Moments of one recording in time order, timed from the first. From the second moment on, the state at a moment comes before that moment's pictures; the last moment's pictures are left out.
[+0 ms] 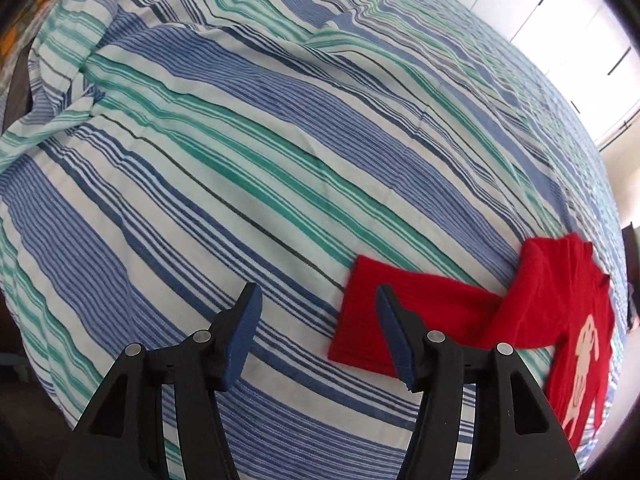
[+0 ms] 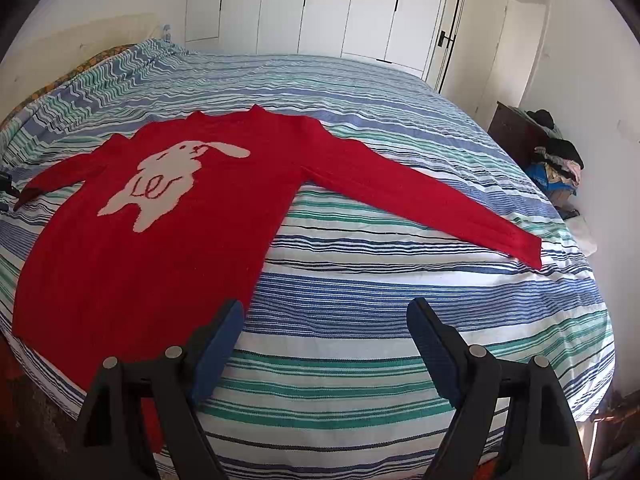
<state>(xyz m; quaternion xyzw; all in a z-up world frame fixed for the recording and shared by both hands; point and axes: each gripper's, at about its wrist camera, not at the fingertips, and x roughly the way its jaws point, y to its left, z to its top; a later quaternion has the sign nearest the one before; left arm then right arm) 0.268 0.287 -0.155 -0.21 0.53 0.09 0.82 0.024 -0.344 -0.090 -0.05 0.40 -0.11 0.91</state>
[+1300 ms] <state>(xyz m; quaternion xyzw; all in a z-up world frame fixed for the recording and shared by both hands) 0.296 0.269 -0.170 -0.01 0.57 0.29 0.77 0.023 -0.341 -0.091 -0.07 0.40 -0.13 0.90</state>
